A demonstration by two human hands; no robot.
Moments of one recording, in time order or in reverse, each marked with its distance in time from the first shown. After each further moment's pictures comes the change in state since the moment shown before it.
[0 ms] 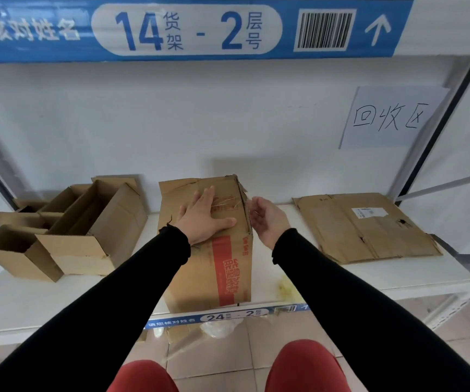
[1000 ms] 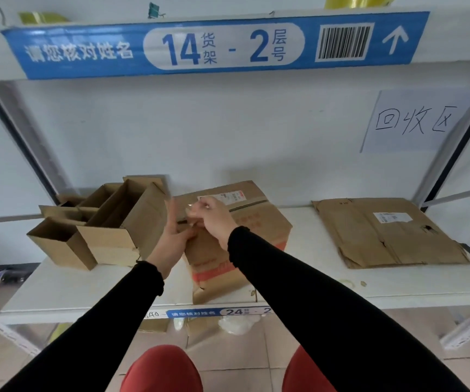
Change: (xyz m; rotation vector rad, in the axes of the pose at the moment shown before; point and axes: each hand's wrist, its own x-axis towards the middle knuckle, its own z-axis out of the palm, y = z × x) left_hand -0.072 -0.079 -0.013 -0.814 0.195 -0.150; right_hand -0.042 0.079 0.121 -0.834 -0.351 -0.169
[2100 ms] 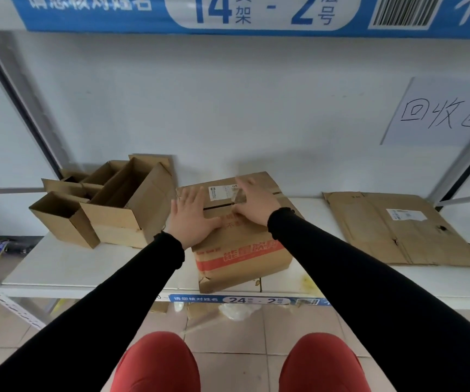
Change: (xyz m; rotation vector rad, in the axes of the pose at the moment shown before) left_hand 0.039 -0.008 0.012 0.944 0.066 0.131; right_hand 0.030 0.021 -0.080 -1.019 -0.023 -0.209
